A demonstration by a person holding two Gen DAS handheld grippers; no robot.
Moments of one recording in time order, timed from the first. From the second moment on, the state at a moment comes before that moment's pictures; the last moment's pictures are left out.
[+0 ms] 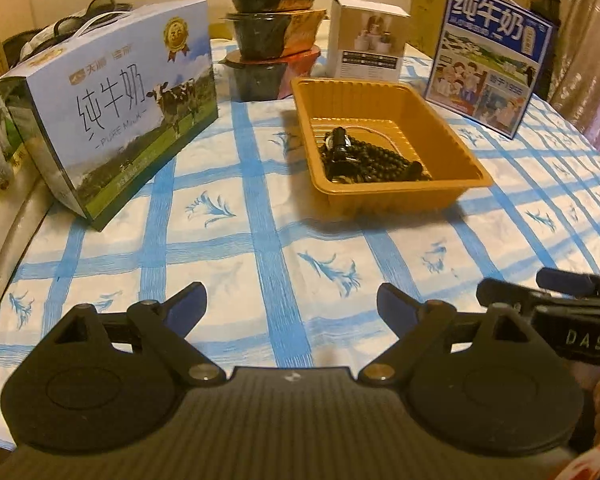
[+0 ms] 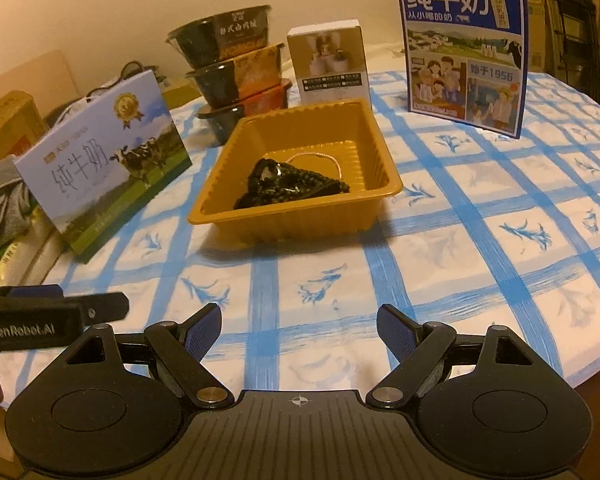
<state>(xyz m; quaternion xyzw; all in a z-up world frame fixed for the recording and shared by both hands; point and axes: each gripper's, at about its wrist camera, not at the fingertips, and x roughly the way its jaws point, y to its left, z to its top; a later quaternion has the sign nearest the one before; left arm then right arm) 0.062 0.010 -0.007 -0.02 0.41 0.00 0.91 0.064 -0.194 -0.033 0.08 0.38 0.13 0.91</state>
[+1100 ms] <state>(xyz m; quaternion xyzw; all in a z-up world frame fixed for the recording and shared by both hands) 0.047 0.007 -0.005 0.00 0.41 0.00 0.91 0.056 -0.195 -0.032 0.08 0.37 0.14 0.91</state>
